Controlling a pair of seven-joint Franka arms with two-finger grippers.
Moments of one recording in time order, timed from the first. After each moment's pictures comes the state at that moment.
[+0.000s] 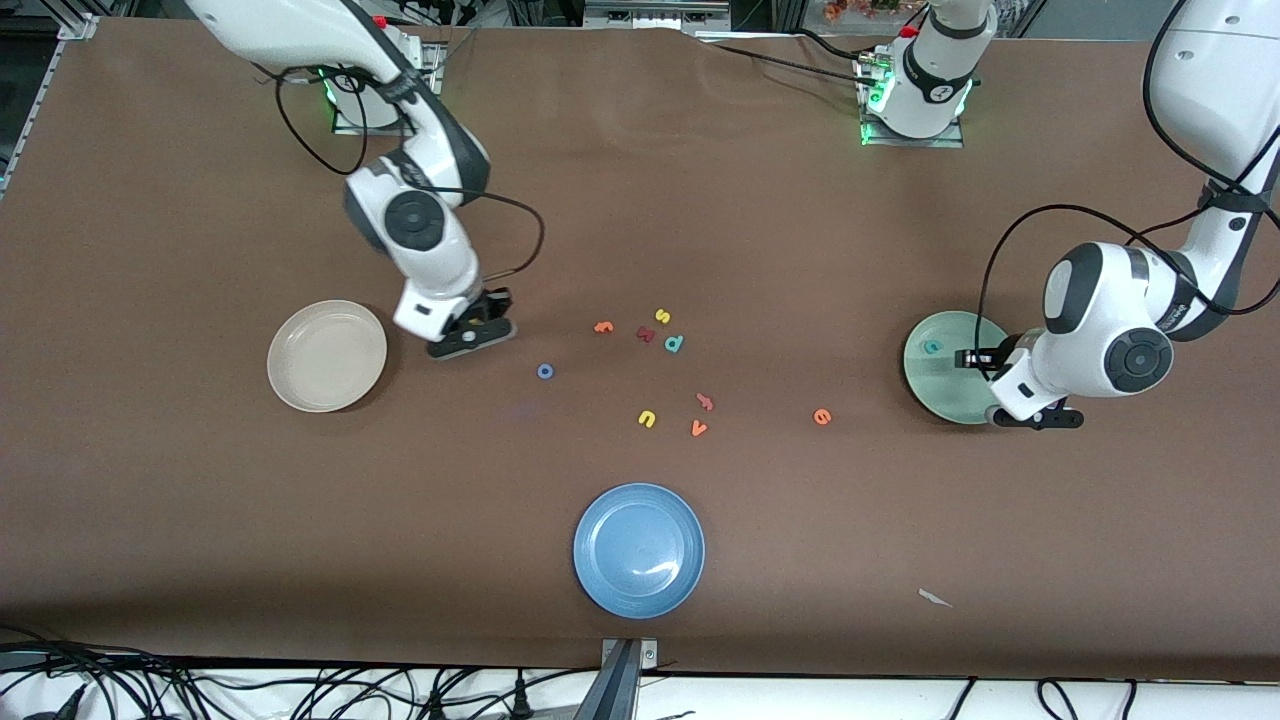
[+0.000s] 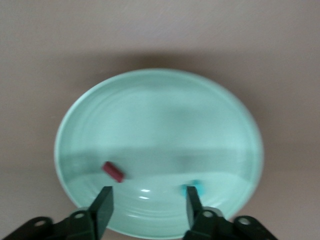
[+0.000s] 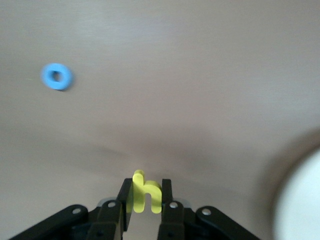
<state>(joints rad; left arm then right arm) 0.40 0.51 -0.44 -1.88 0.22 2.04 -0.19 0.11 0.34 0.32 -2.13 -0.28 2.39 0.22</state>
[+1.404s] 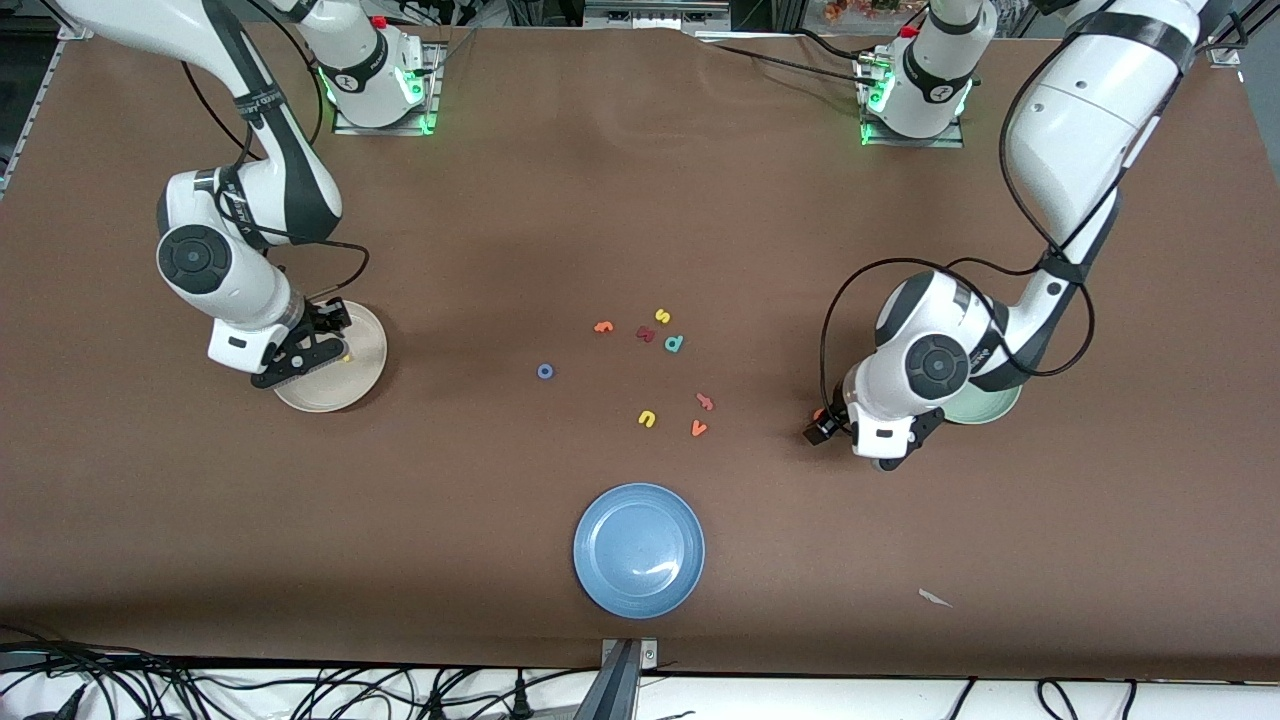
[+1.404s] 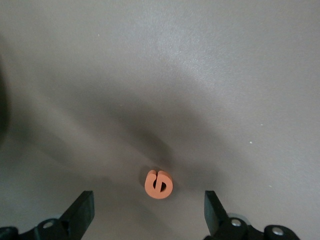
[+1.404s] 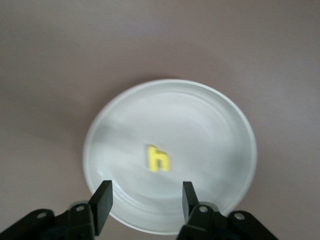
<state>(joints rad) 0.07 0.75 -0.44 -1.67 0.28 2.26 -1.24 -0.06 0.28 0.19 -2.14 -0.19 2.31 -0.22</state>
